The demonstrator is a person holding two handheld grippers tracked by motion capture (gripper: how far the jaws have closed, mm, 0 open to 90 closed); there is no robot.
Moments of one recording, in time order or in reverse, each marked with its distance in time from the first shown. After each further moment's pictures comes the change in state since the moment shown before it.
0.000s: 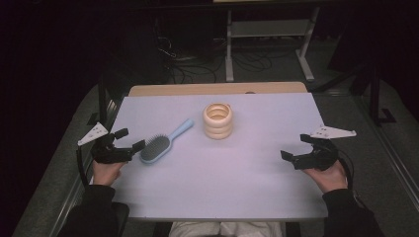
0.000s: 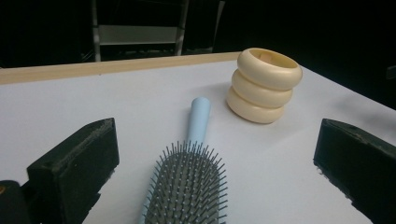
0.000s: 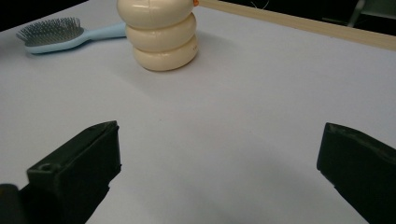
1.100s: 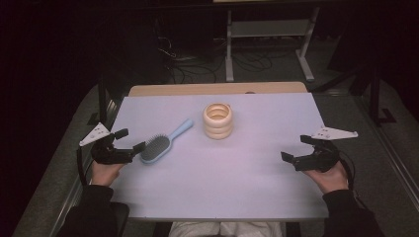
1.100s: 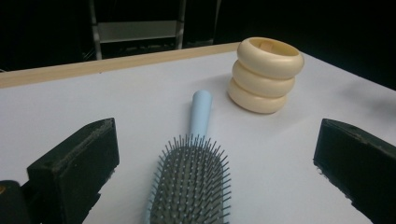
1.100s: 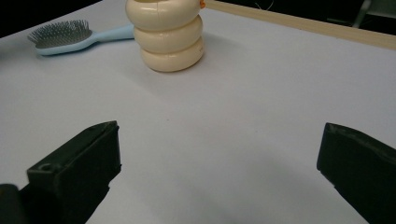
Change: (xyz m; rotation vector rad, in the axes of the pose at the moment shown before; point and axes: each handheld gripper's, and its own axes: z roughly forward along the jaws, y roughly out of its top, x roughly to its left) left arm 0.000 0.000 -0.001 0.043 0.010 0.059; right arm 0.003 0.000 -0.004 0.000 0.017 -0.001
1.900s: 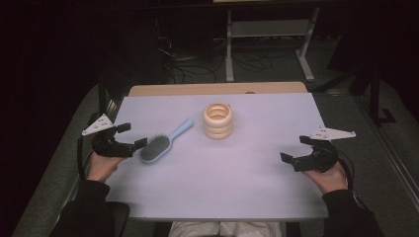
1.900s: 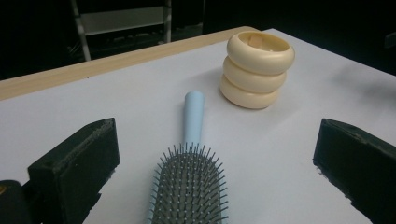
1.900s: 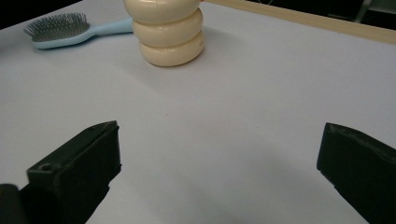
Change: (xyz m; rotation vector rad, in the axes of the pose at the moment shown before) left arm 0.000 0.027 0.010 0.075 -0.055 0.057; right arm 0.000 -0.001 0.002 0.017 -0.002 -0.005
